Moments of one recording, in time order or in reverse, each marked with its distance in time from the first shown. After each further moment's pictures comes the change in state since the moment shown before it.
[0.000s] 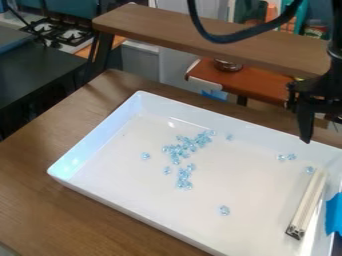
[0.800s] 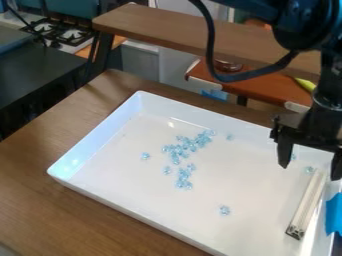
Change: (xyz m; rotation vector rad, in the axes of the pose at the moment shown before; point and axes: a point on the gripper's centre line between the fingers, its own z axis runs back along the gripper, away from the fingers) arm -0.001 0.021 -0.057 0.131 0.003 -0.046
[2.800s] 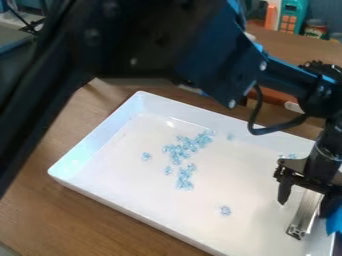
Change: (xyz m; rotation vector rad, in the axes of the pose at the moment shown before) arm -0.003 -0.012 -0.091 0.087 0.146 0.002
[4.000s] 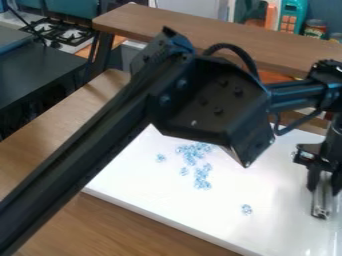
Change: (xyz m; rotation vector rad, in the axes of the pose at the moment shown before) arm 0.053 -0.008 -0.006 -0.022 0.056 0.062
